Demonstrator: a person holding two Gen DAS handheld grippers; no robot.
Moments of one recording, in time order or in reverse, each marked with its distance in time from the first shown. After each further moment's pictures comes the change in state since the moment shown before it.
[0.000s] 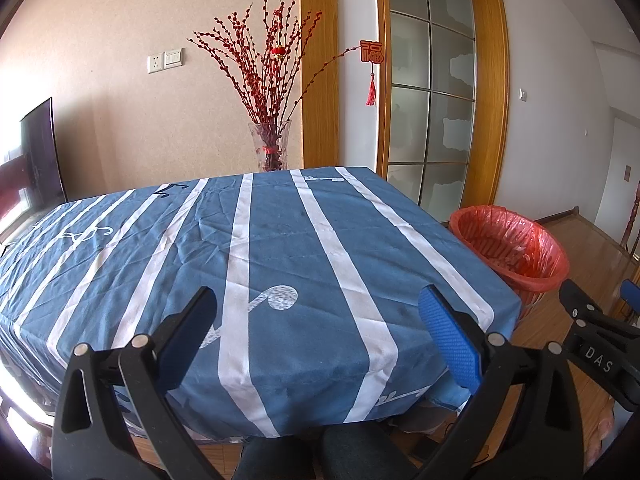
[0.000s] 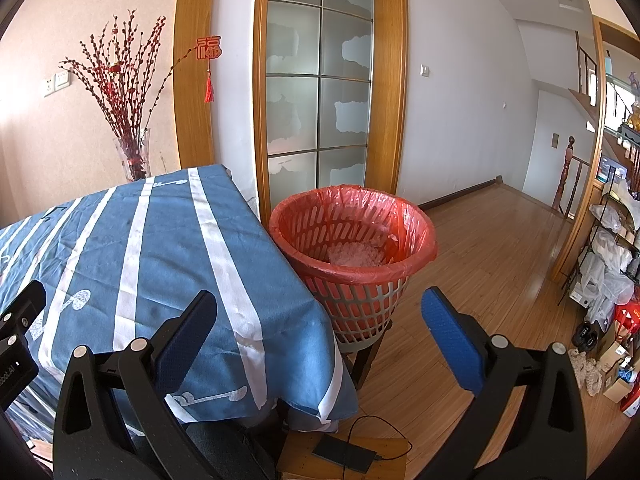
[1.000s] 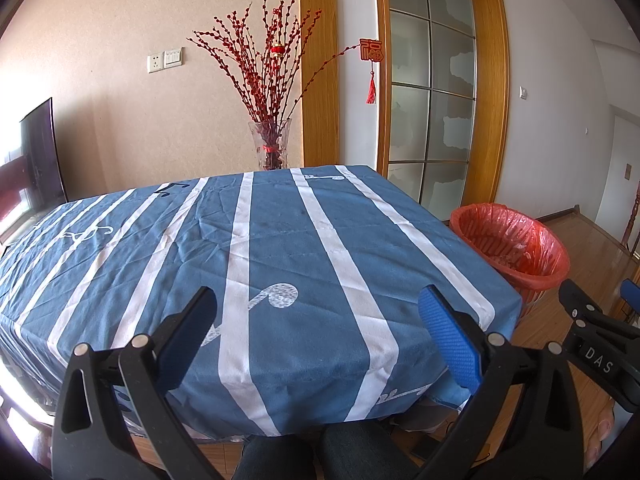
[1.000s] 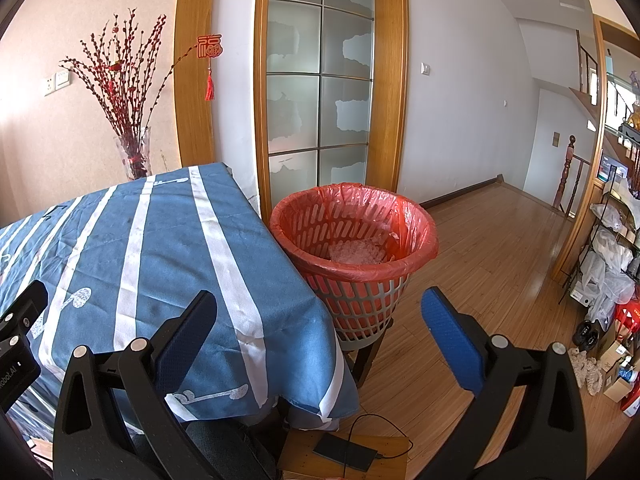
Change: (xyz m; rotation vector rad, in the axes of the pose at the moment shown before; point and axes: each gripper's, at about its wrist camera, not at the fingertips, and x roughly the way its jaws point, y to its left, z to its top) left arm 0.001 -0.001 0.000 0.006 0.003 -0.004; right arm 0.002 -0.001 0.001 -0.001 0.002 0.002
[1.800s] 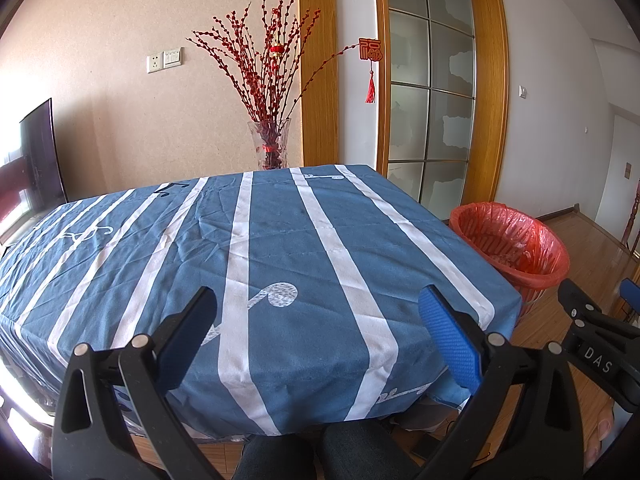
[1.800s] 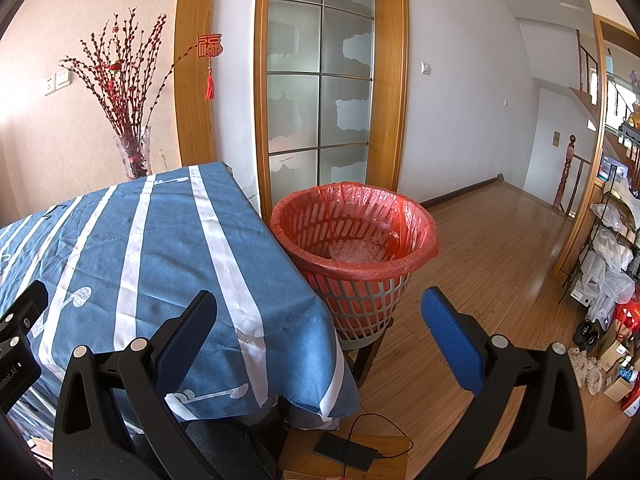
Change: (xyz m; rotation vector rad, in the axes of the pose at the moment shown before) left arm -0.001 -0.001 0.000 0.001 0.001 0.000; right arm -0.001 0.000 0.000 0.000 0.001 0.001
